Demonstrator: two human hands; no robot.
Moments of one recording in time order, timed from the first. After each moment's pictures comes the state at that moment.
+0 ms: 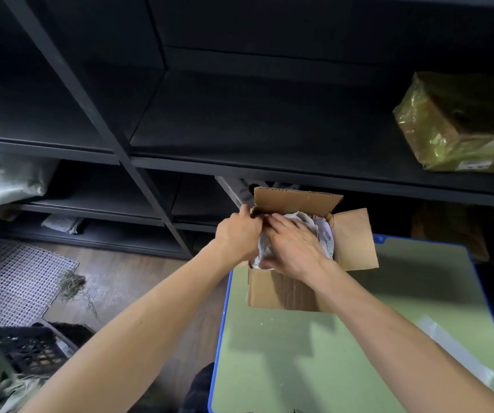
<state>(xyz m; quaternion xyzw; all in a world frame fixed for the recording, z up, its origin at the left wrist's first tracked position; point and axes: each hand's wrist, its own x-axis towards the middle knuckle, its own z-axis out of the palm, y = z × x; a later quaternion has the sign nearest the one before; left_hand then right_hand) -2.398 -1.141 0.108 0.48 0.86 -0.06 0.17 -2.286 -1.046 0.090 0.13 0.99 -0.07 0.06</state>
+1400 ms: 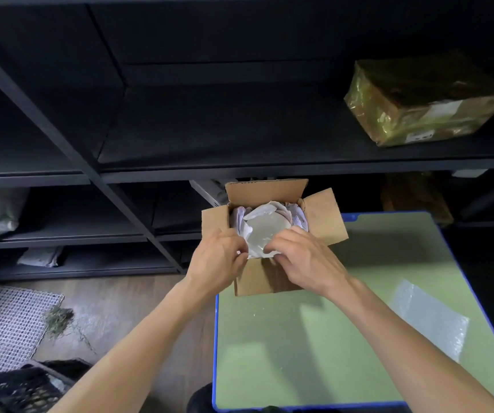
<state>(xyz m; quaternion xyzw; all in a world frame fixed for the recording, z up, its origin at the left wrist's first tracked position) -2.360 -1.195 0.108 0.54 0.82 0.16 0.13 -2.194 -1.057 0.103 0.16 0.97 -0.17 -0.08</state>
